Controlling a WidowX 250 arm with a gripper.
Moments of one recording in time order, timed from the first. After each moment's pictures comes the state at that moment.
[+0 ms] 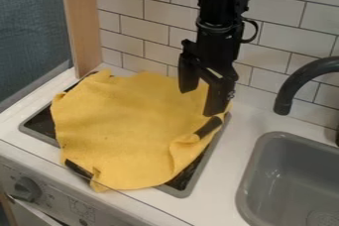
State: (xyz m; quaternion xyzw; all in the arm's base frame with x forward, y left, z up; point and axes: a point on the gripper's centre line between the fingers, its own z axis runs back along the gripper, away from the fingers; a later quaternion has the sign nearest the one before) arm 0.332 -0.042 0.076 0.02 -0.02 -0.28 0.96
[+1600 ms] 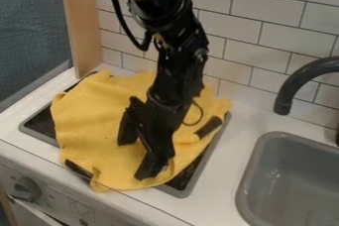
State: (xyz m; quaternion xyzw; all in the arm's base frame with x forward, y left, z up) arm 0.260 0.004 0.004 0.13 0.07 -0.28 0.95
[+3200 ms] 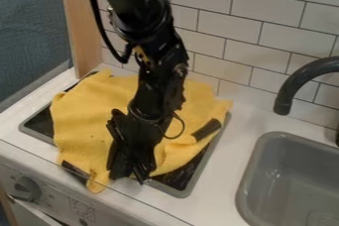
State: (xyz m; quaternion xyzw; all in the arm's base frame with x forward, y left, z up) arm 0.239 0.023 -0.008 0.12 0.09 -0.26 0.95
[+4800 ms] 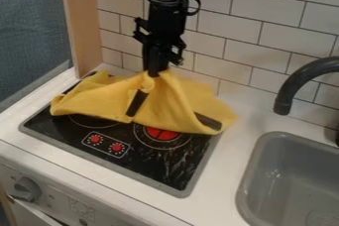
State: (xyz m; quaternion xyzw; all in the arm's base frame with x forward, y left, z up) arm 0.367 0.046 0.076 0.04 0.02 -0.20 0.98
